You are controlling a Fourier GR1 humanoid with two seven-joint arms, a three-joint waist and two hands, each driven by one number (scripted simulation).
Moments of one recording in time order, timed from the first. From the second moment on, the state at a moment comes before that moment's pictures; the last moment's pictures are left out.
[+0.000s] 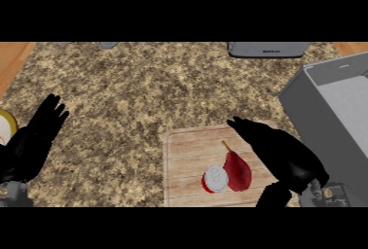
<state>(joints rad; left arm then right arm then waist) -0.02 0.41 0.01 -1.60 0.40 0.08 0.17 -0.30 -0.37 0.44 -1.95 0.37 0.59 0.82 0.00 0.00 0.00</state>
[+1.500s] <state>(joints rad) -0.02 0.30 0.12 -1.65 0.30 -0.02 0.26 -0.26 -0.18 0.47 -1.76 0.72 0.69 0.74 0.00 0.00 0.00</state>
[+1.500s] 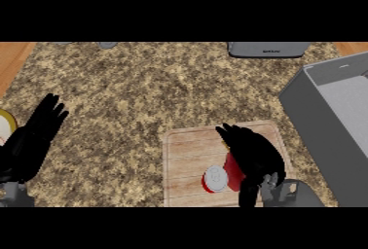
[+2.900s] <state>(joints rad) -0.03 0.22 0.18 -1.66 0.23 -0.08 0.29 -0.26 -0.12 0.44 -1.56 0.95 0.58 0.45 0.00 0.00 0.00</state>
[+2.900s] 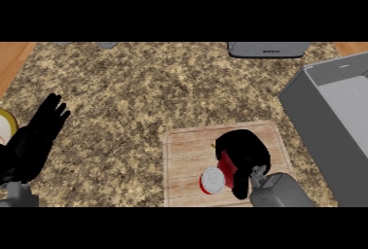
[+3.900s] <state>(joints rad) -0.05 0.23 0.20 -1.64 0.22 -0.10 0.29 -0.54 -0.15 0.08 -1.20 1.05 0.25 0.57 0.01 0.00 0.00</state>
